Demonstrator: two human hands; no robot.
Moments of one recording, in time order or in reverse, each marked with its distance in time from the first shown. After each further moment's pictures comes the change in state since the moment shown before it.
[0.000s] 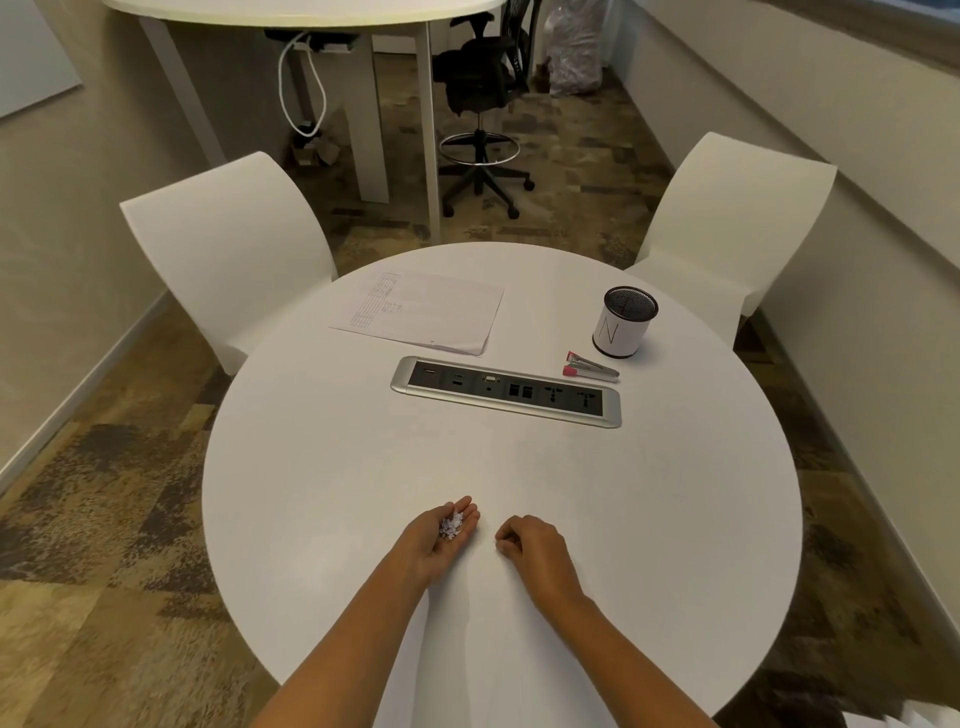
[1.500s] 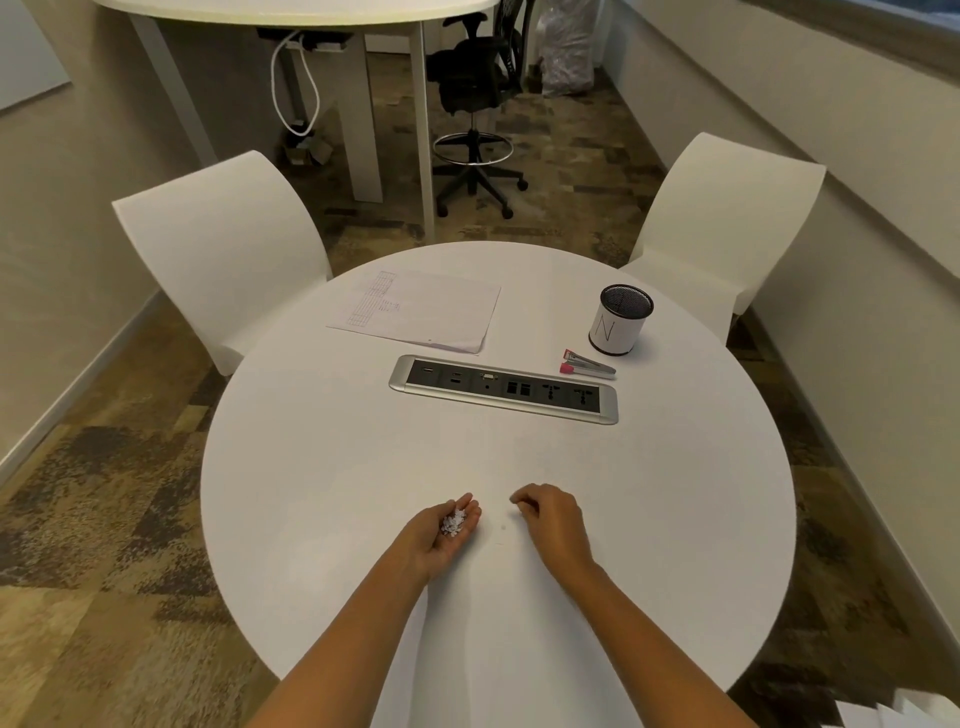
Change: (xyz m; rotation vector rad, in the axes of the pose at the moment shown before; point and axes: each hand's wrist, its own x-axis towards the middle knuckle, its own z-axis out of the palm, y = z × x) left_hand -0.008 0.002 0.002 -0.011 -0.048 -0.047; right_hand 0.016 -0.008 -0.027 0.048 0.108 0.058
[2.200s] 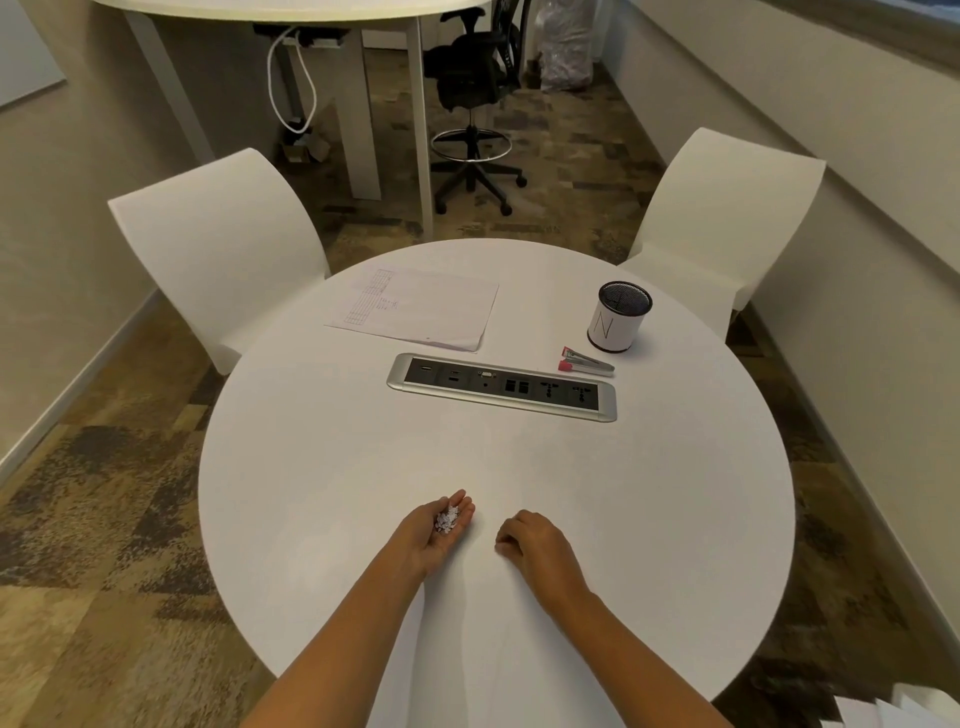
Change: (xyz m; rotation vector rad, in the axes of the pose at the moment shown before) left_hand 0.000 0.003 0.000 0.031 0.033 0.055; right_hand -0.025 0.017 0.019 -0.218 -0.114 -0.270
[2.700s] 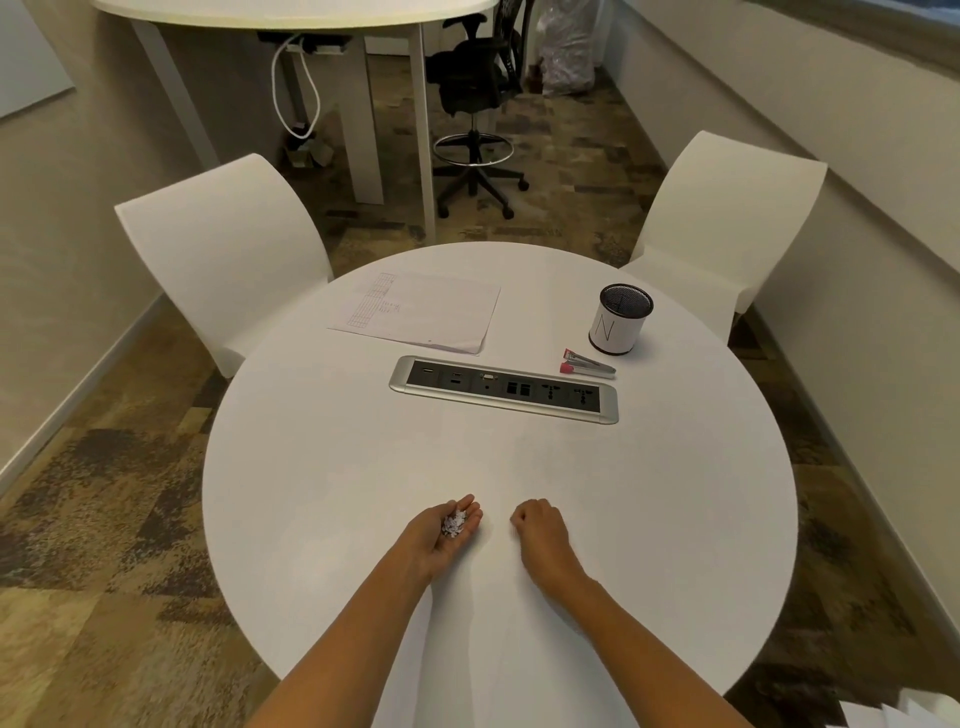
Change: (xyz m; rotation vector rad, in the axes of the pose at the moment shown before) left_hand -0.004 -0.005 0.004 0.030 0.005 -0.010; right_hand 0.017 -0.005 -0.003 0.045 -0.031 0.230
